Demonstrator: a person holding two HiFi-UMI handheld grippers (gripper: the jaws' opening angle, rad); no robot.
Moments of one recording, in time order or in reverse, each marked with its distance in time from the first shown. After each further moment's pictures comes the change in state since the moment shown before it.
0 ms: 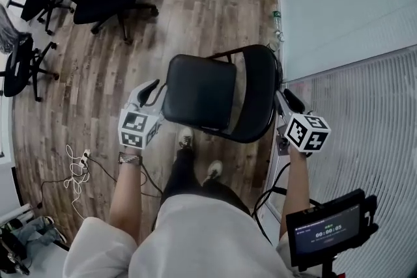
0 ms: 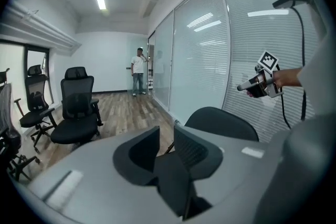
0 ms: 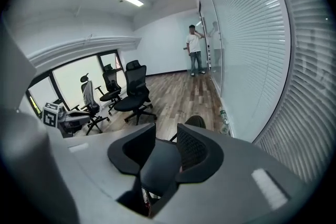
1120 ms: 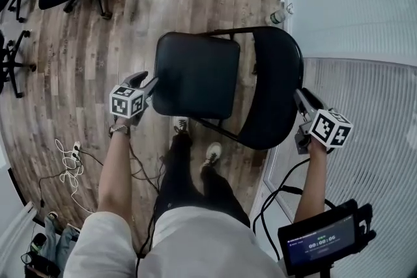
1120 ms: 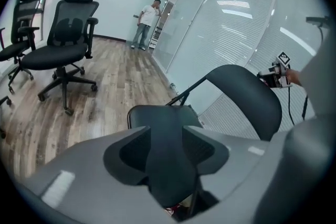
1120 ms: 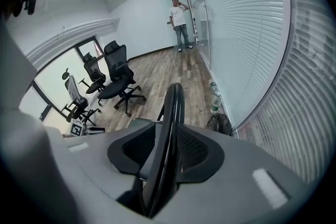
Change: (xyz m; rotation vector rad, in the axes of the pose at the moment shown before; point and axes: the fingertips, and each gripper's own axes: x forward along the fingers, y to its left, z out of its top) left arm 0.120 0.065 -0.240 -0.319 0.380 -0.205; right arm 0.054 -0.073 -0.067 0.159 0.249 -0.079
